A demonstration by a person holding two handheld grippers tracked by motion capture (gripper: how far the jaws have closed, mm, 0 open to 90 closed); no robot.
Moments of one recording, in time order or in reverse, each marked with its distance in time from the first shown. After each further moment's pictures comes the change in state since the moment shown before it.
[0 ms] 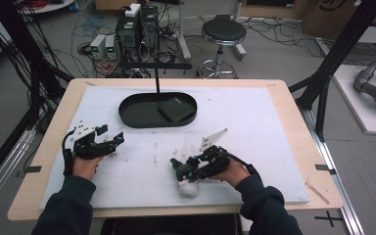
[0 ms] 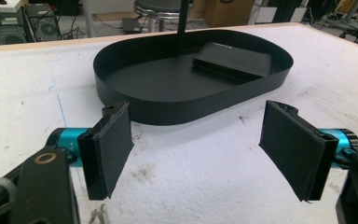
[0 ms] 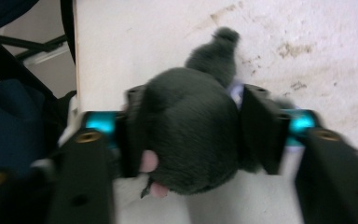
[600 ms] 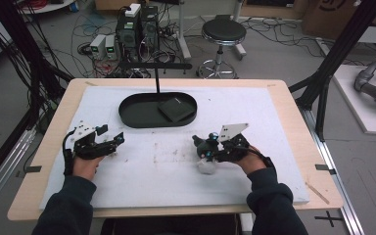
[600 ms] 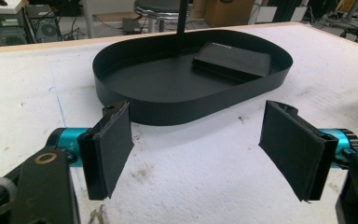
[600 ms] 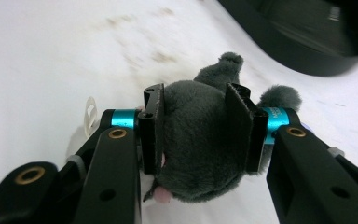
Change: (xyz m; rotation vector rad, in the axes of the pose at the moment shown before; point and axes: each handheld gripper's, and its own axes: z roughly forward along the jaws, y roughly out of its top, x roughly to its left) left arm -0.001 0.000 0.000 0.000 0.004 0.008; right arm -0.025 -0.006 -0.051 -0.032 -0.371 -0.200
